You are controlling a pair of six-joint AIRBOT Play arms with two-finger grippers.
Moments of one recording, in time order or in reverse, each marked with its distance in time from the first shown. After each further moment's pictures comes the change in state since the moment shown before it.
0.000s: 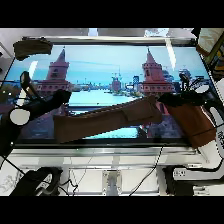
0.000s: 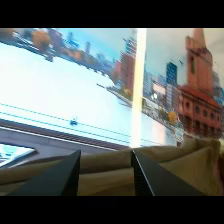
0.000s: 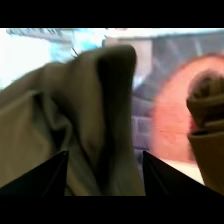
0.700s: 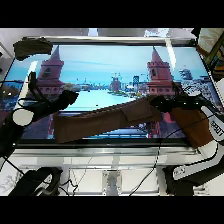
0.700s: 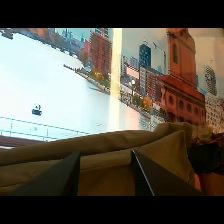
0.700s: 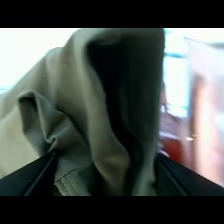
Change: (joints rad) left arm -0.048 0.000 0.002 -0.072 -0.007 -0.013; right arm -0.010 -0.192 -0.002 0.238 0.081 -0.073
